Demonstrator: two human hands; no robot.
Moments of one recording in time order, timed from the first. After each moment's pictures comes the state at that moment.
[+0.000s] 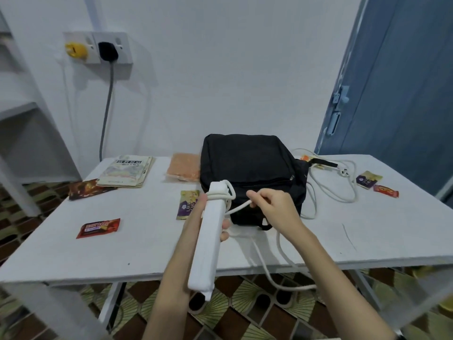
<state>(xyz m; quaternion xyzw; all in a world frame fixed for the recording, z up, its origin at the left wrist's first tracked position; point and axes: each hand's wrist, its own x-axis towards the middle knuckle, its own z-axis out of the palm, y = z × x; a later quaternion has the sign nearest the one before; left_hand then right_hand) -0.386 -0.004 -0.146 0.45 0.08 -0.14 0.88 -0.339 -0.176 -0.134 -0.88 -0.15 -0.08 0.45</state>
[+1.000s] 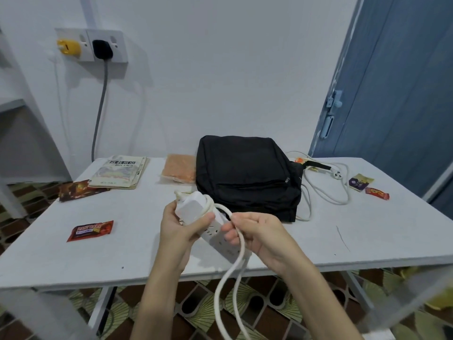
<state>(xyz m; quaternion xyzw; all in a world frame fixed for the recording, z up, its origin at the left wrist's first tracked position) -0.408 0.009 -0.153 0.57 0.06 0.14 0.81 -0.402 -0.156 -0.118 -0.63 -0.08 0.20 0.74</state>
